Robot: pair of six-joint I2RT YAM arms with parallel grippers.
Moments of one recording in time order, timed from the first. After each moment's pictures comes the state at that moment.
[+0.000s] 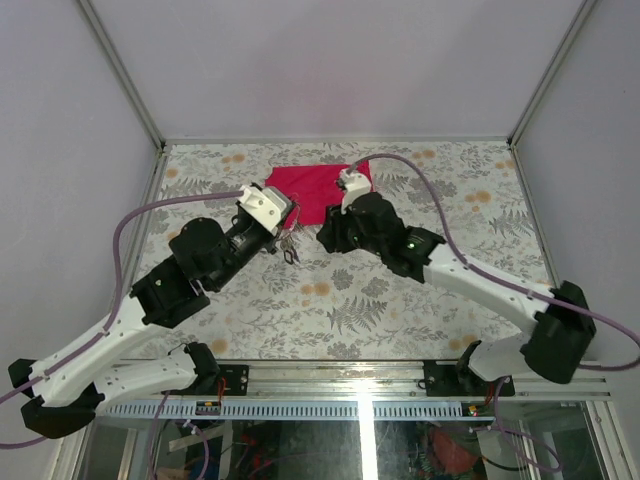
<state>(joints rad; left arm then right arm) -0.94 0.88 1.07 -0.20 -0.25 0.28 0.86 1.32 1.11 -0.24 0.13 0.44</state>
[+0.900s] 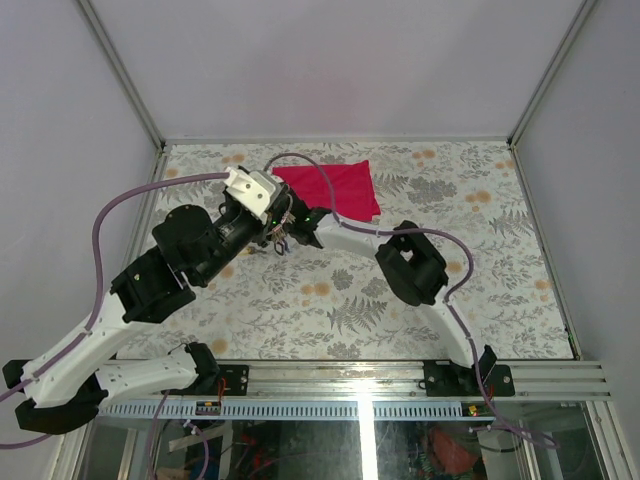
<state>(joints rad) -0.94 0.92 1.30 -0.40 -0.29 0.23 0.89 2.29 1.77 -0.05 -0.13 0.60</state>
